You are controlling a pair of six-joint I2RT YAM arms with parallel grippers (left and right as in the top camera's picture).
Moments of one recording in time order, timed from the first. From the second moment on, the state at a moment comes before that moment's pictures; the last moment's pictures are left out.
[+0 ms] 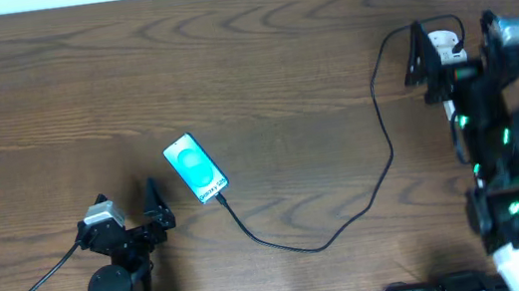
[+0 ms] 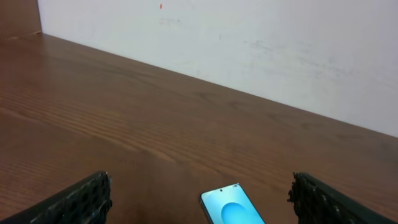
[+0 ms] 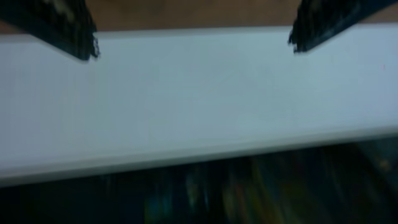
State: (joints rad) left arm 0.05 0.01 0.02 -0.12 -0.02 -0.27; right arm 0.08 0.81 0.66 0.33 -0.01 0.12
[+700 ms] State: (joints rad) left arm 0.05 0.01 0.02 -0.12 -0.02 -0.27; right arm 0.10 0.16 0.01 0.14 0.04 0.04
